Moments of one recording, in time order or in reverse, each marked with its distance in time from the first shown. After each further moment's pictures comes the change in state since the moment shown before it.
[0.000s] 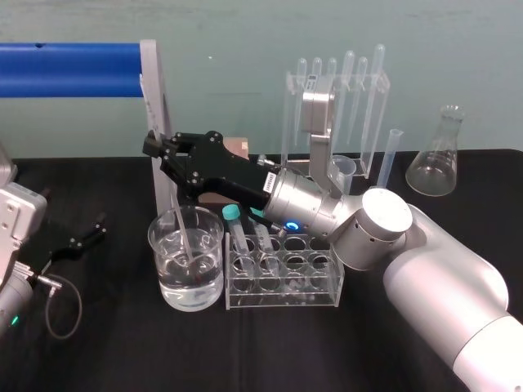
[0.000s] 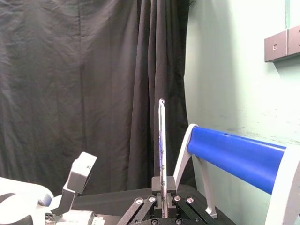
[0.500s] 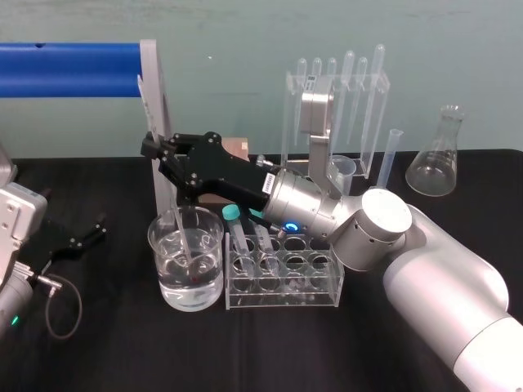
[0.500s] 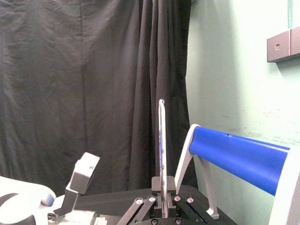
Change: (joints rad) left arm 0.000 0.000 0.000 0.000 0.000 0.000 0.000; right arm -0.004 0.003 -0.004 -0.011 0.001 0.003 0.000
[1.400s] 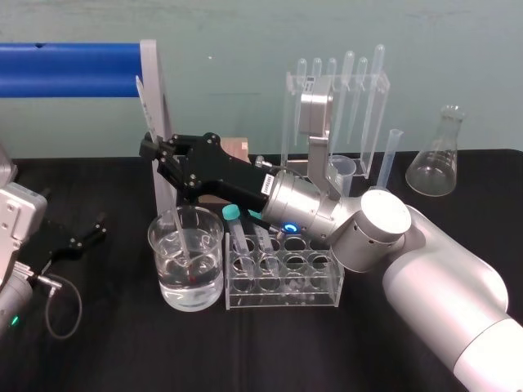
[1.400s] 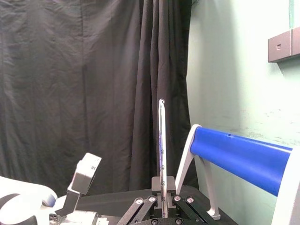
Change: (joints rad) left arm 0.000 0.000 0.000 0.000 0.000 0.000 0.000; right arm -0.004 0.002 -0.004 -0.009 0.002 0.001 -0.005
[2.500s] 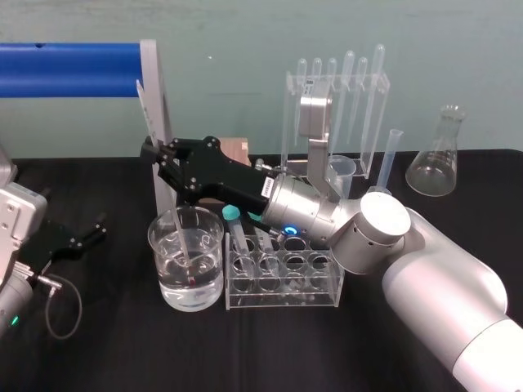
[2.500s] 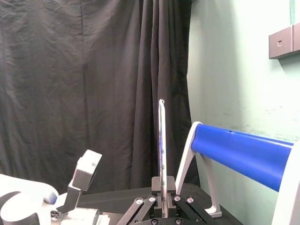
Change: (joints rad) left arm 0.000 0.000 0.000 0.000 0.000 0.000 0.000; right arm 0.001 -0.002 -0.002 0.015 0.005 0.000 0.010
